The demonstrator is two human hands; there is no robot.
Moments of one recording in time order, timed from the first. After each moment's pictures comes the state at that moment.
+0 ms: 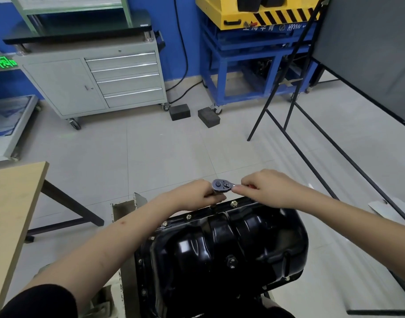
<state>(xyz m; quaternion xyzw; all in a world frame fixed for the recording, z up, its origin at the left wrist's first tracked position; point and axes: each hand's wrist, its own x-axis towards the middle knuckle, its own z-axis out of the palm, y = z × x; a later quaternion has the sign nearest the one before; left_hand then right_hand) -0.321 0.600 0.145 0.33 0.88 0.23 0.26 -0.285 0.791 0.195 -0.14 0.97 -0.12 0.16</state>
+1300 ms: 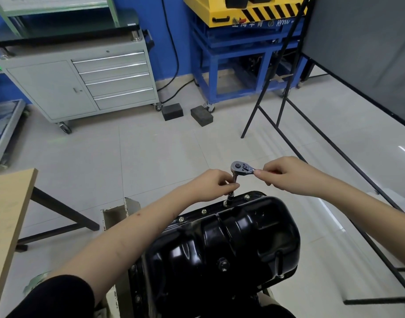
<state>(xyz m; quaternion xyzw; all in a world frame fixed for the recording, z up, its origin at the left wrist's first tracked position) -0.335 0.649 0.146 0.27 0.86 0.35 0.26 -0.276 0.841 0.217 -0.01 0.94 -0.29 0.15</state>
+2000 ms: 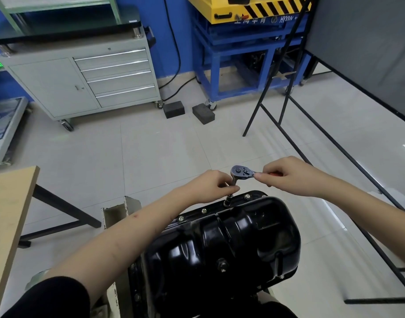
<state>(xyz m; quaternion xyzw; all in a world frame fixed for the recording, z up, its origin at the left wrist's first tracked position) -0.332 0.647 0.147 0.30 0.86 0.32 0.25 -0.279 0.845 0.214 -0.06 0.95 -0.28 0.14</state>
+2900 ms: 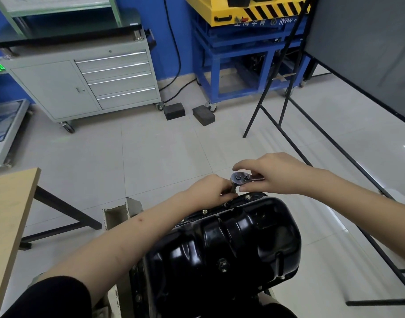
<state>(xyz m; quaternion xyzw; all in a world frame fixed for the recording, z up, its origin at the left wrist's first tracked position) -0.325 0.647 0.143 0.37 0.89 0.20 0.17 -0.296 0.821 0.218 -0.23 0.97 -0.05 0.10</state>
